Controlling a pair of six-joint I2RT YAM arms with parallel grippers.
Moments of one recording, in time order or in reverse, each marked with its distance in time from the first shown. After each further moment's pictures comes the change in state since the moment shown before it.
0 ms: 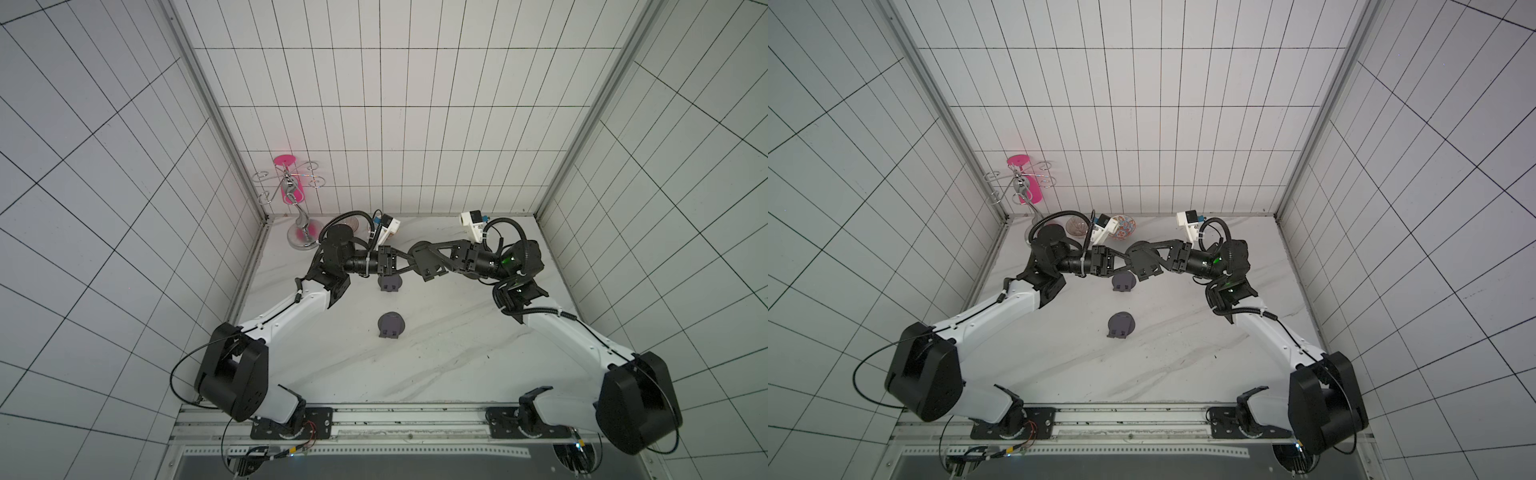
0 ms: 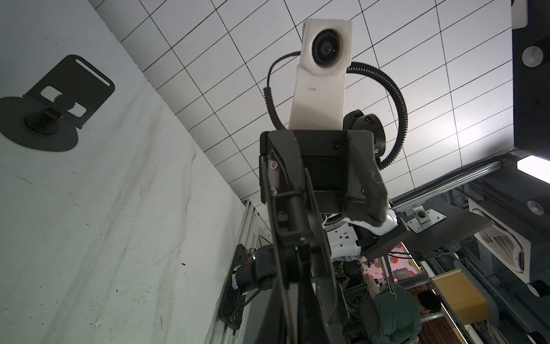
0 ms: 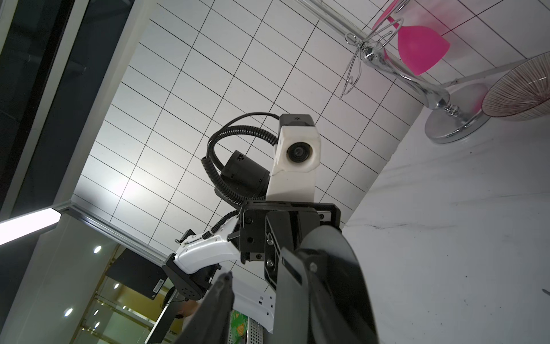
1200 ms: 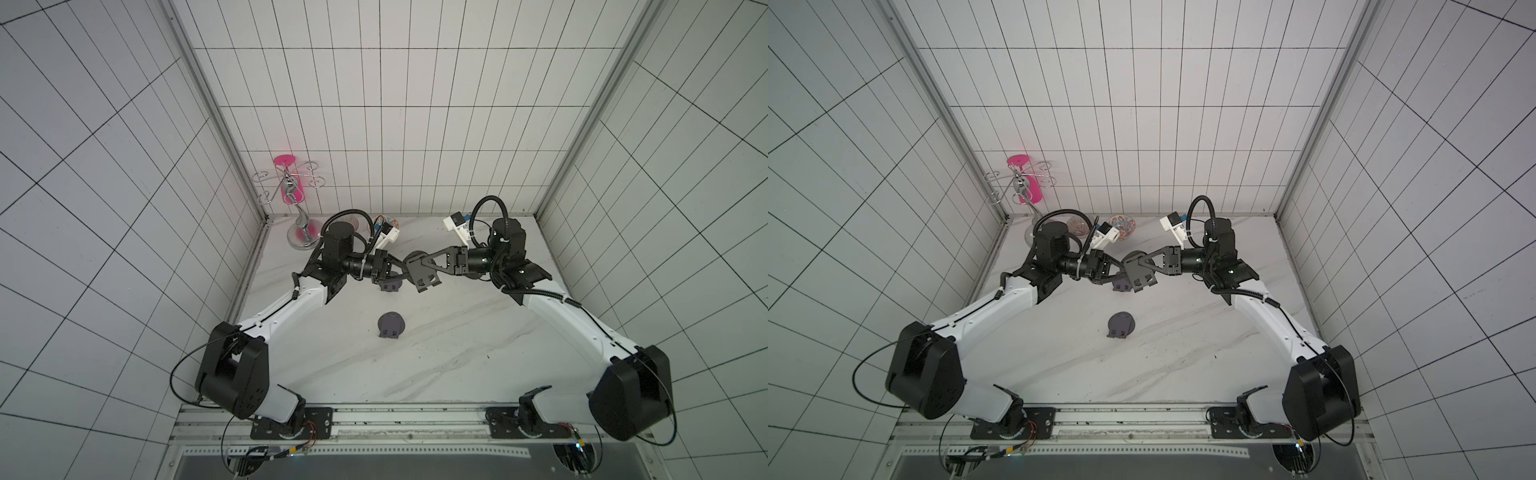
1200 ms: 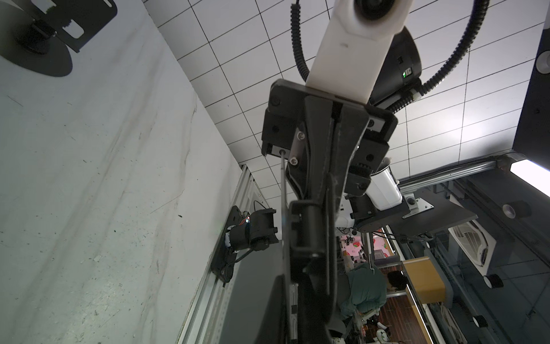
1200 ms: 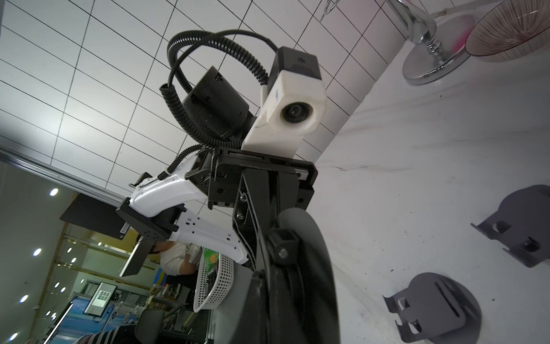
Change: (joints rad) left arm 0.039 0.008 0.031 -0.245 0.124 0.091; right arm -0.003 0.073 0.223 -0.646 -0.164 -0.524
